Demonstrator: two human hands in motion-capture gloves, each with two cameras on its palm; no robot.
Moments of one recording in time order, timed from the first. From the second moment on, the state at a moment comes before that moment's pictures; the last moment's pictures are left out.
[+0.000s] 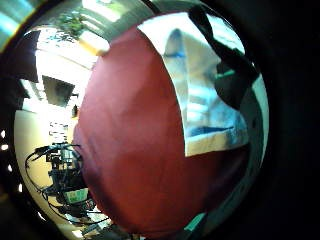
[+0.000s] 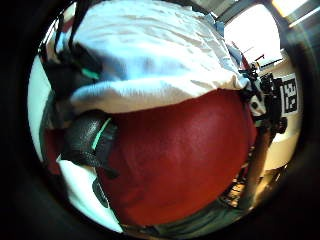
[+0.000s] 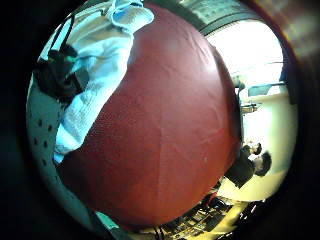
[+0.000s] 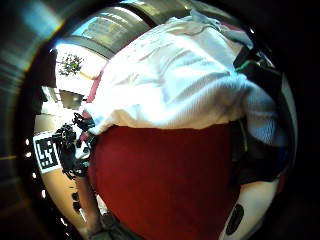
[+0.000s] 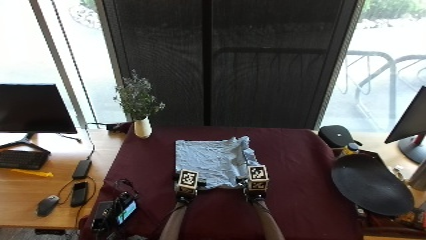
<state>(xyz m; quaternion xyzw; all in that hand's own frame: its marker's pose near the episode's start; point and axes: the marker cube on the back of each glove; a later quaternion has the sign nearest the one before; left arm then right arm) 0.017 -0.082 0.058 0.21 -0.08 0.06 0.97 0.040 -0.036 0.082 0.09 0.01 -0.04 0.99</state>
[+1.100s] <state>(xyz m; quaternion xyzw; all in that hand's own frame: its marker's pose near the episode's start) -0.029 -0.158 -0.033 -0.03 -0.06 -0.05 1.00 -0.016 -0.182 -0.041 0.08 0.08 -0.02 0.99</state>
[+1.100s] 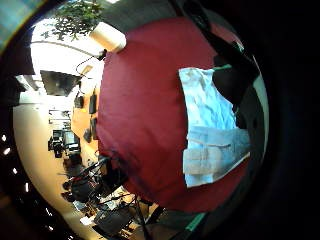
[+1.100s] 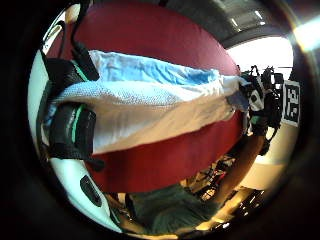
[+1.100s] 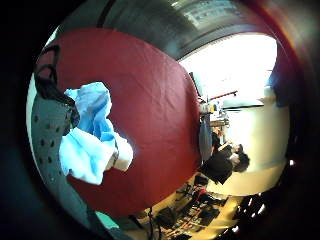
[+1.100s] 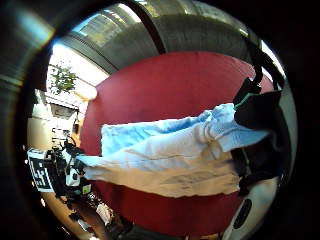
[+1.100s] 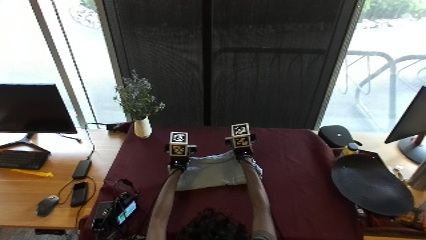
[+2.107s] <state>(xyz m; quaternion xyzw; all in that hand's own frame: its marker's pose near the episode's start) -0.017 -0.136 0.091 0.01 -0.03 -0.02 1.00 0.092 -0.092 0.097 -0.04 -0.17 0.22 0.96</state>
